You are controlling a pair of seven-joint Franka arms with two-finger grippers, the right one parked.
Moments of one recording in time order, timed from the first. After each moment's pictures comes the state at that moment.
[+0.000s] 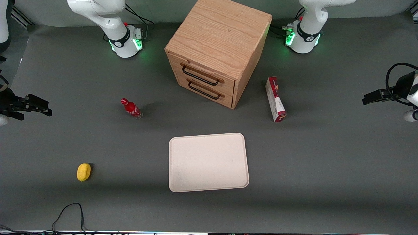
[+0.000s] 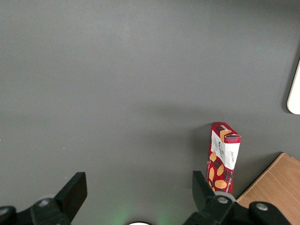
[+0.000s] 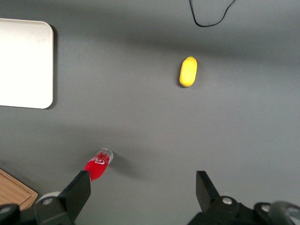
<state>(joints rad) 0.01 0.09 0.06 -1.59 -0.01 1.54 -0.08</state>
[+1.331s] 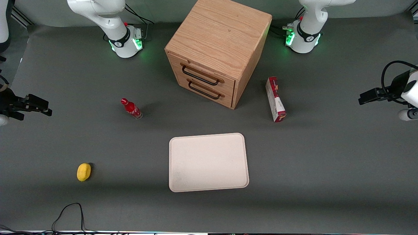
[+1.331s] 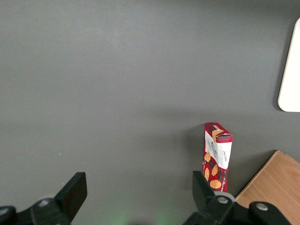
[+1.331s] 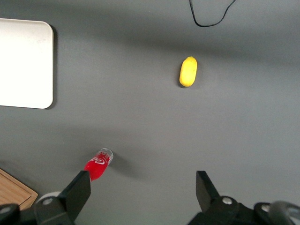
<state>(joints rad) -0.02 0.08 0.04 -1.59 -0.01 1.55 -0.08</state>
